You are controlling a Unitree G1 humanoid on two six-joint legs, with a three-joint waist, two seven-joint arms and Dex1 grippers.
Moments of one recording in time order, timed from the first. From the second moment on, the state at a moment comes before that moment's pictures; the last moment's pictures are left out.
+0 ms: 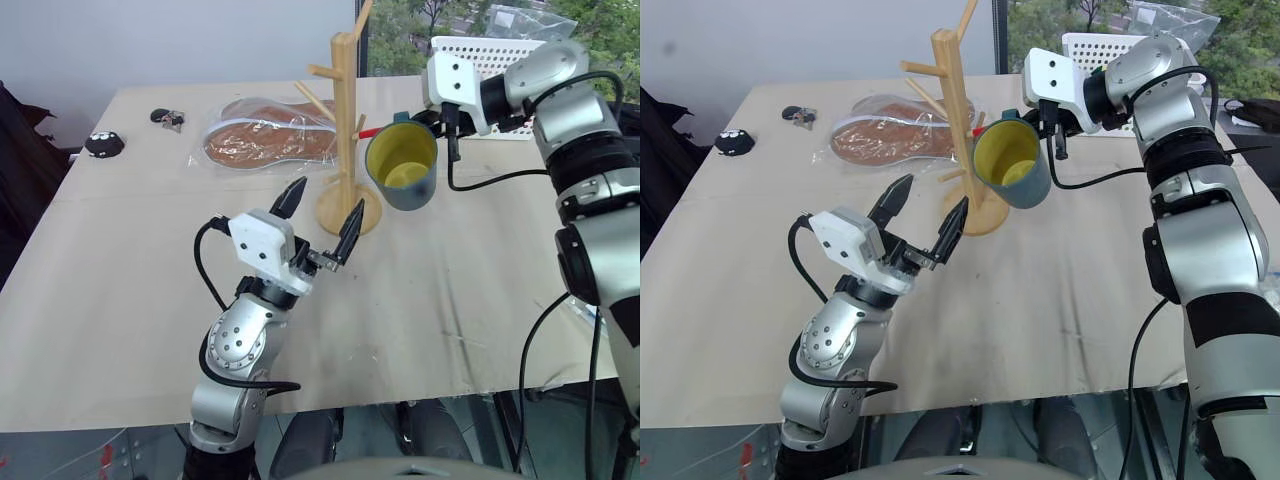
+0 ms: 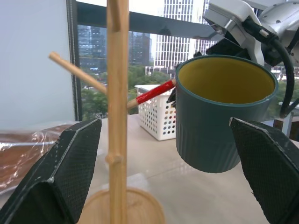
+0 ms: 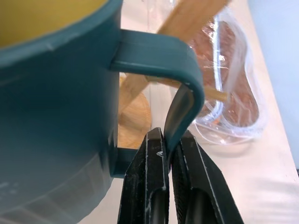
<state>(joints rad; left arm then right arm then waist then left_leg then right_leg) -0.03 0.14 -0.13 -0.66 -0.22 0.19 -0.25 -1.50 -0.46 0.28 1.11 -0.09 -0.25 1.39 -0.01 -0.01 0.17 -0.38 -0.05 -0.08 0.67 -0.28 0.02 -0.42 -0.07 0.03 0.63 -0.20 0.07</state>
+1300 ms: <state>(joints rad) 0.33 0.41 0.01 -0.57 -0.32 0.33 -0.46 0.03 -0.36 -0.20 -0.18 0.31 0.29 0.93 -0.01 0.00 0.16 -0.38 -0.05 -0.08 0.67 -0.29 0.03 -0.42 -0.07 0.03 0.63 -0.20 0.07</state>
